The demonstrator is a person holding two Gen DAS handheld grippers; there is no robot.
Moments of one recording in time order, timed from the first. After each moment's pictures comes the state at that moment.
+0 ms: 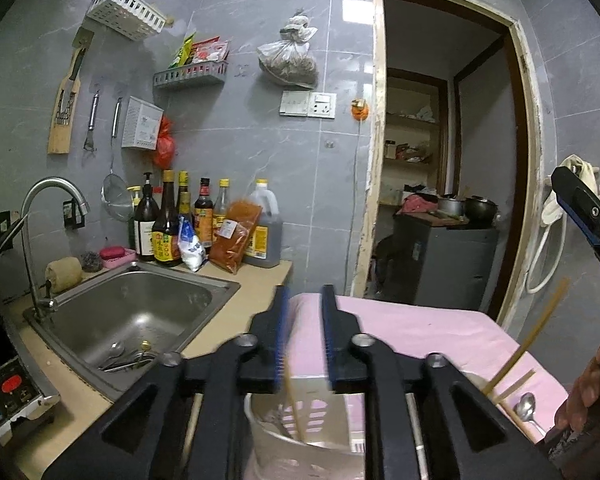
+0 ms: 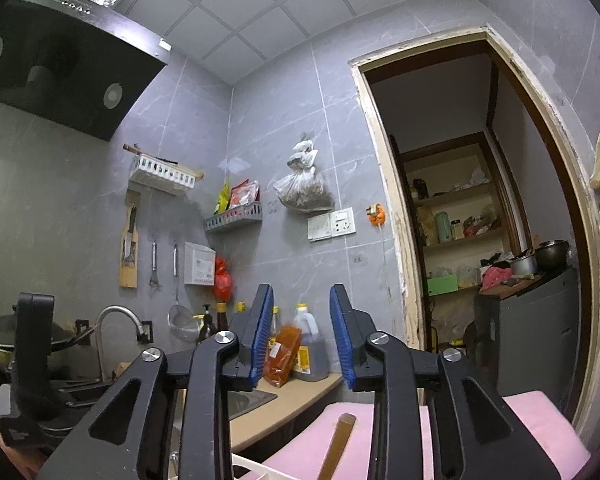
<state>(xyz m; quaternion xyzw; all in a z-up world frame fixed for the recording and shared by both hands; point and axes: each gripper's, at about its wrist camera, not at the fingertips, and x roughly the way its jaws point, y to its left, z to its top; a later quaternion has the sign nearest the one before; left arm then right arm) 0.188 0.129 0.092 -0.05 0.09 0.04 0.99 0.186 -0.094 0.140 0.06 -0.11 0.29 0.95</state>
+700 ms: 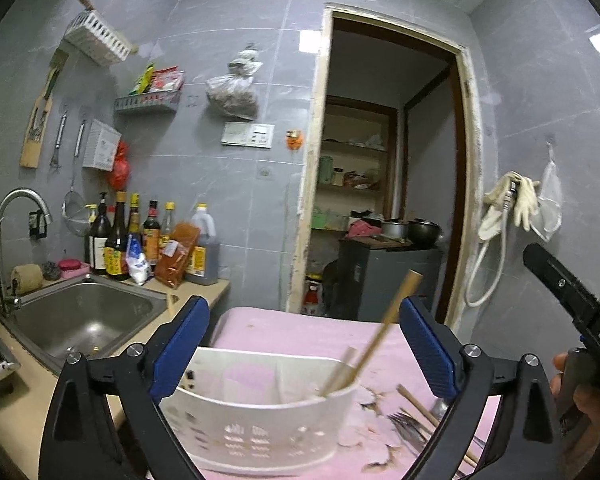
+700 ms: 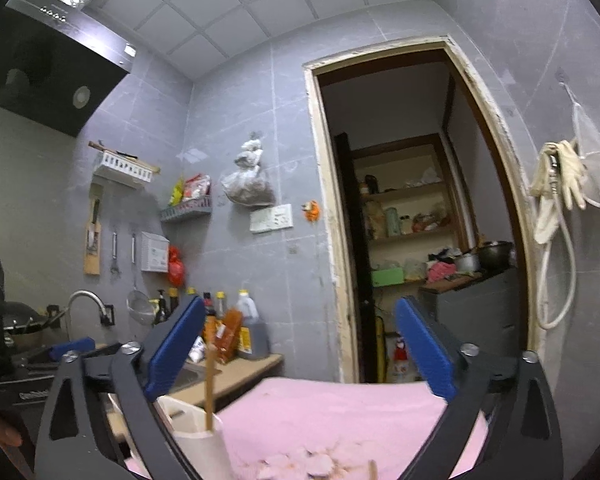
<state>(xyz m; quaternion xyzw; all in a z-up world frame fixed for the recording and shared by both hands) 0.132 0.046 0.102 -0.05 0.04 -0.04 1.00 0.146 -0.196 0.128 0.05 -0.07 0.20 0.97</state>
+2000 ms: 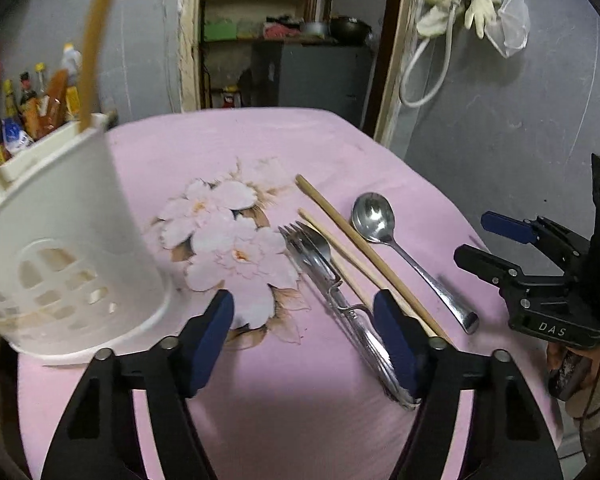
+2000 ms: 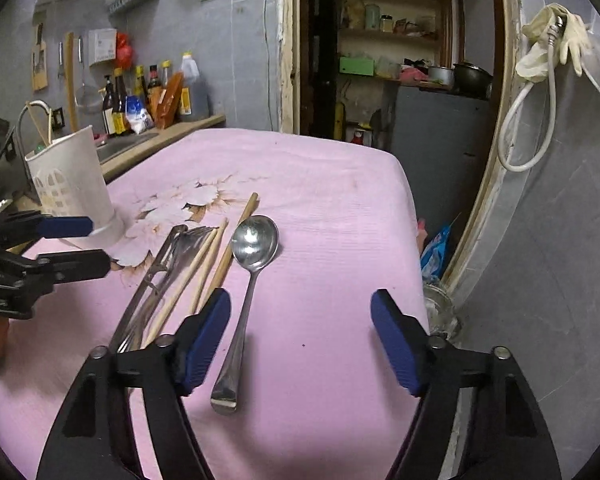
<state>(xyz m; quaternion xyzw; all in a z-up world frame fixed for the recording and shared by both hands) 0.229 -0.080 -0.011 0.02 0.39 -0.18 0.90 0.202 -0.268 0.007 -0.08 0.32 0.16 0.93</state>
